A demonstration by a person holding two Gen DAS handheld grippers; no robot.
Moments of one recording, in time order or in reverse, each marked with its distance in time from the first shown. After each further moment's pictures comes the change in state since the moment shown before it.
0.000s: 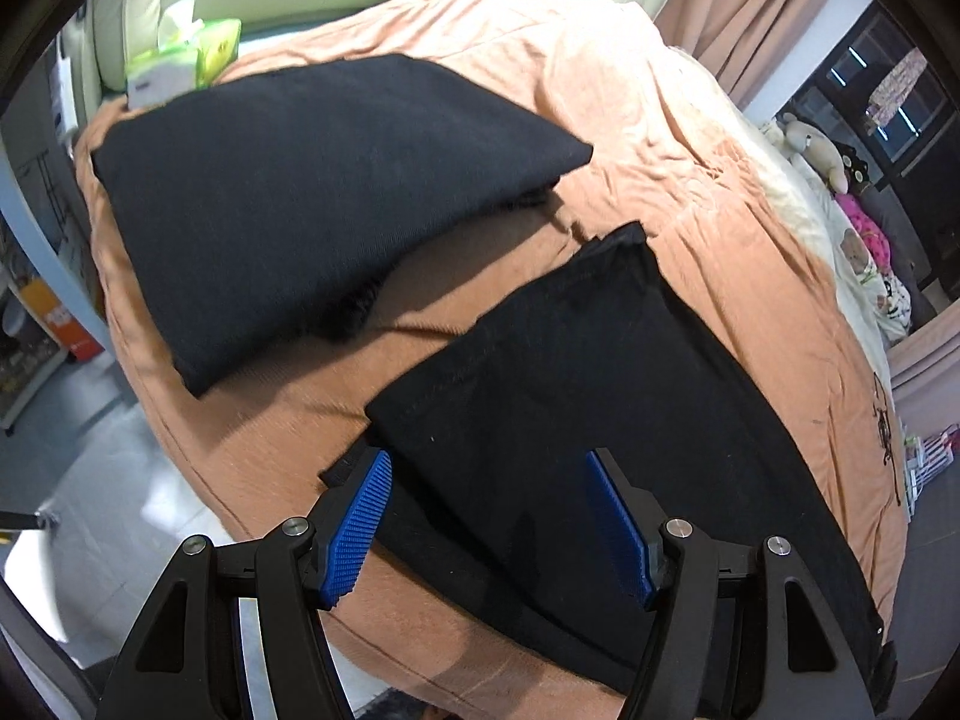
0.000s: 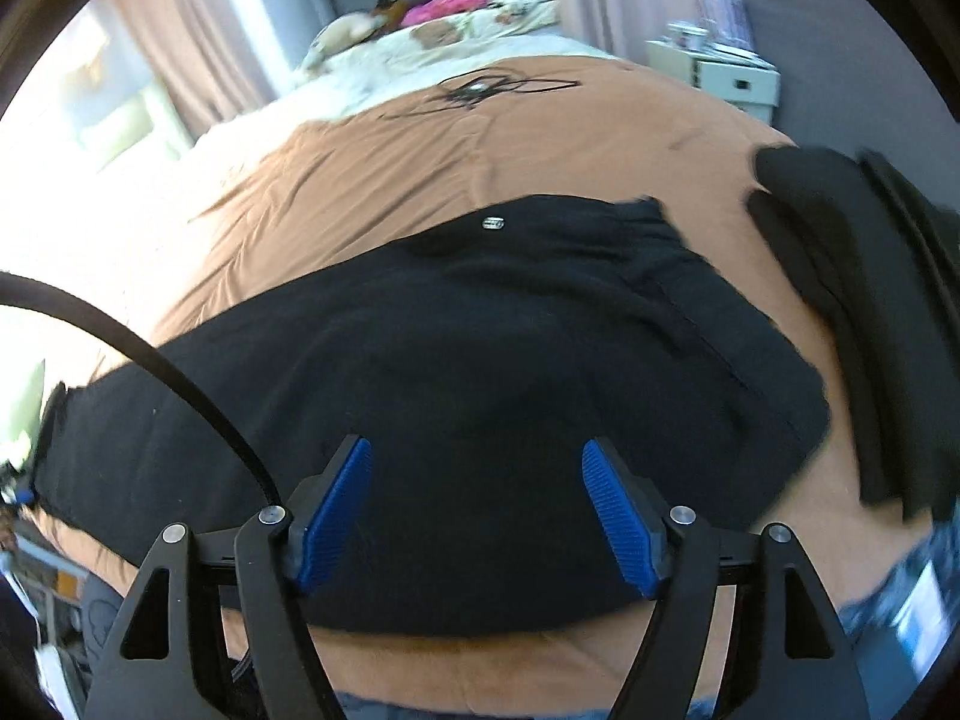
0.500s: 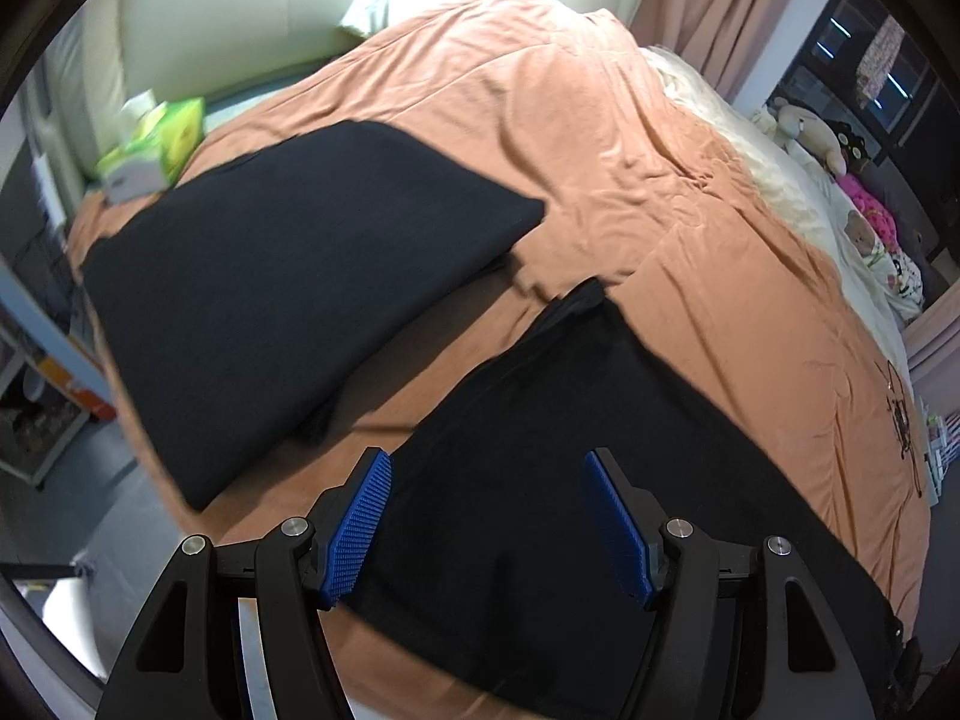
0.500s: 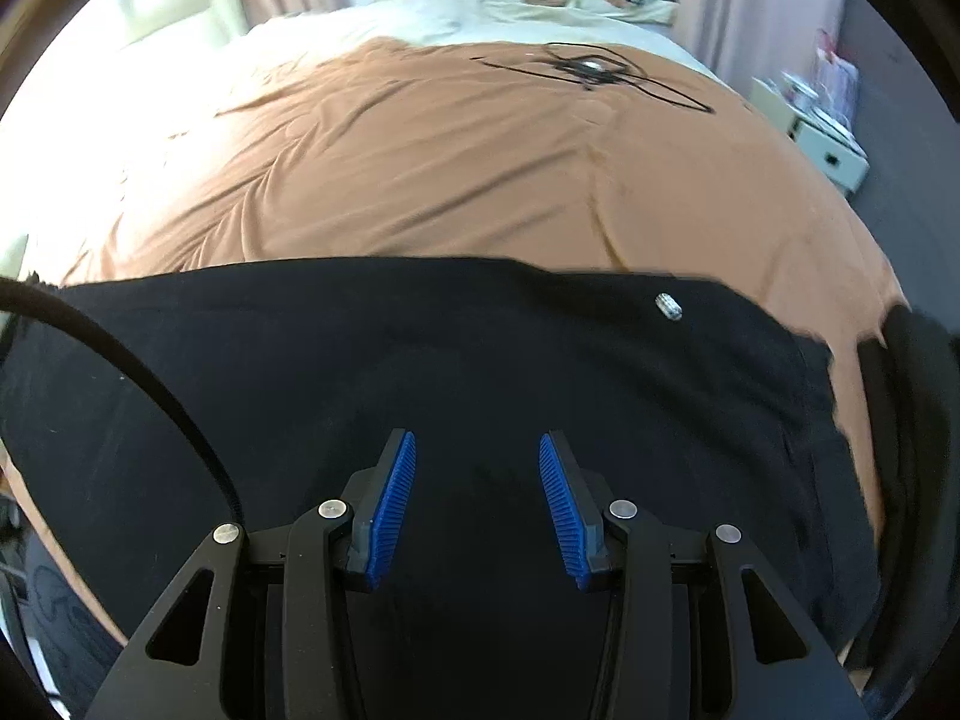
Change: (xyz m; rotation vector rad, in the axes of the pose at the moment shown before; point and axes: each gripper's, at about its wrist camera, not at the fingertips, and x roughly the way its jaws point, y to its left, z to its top) left arm -0.023 -0.034 0.038 0.079 -0.035 0.060; right arm 0.099 0.099 0.068 -0.292 0.130 -0.036
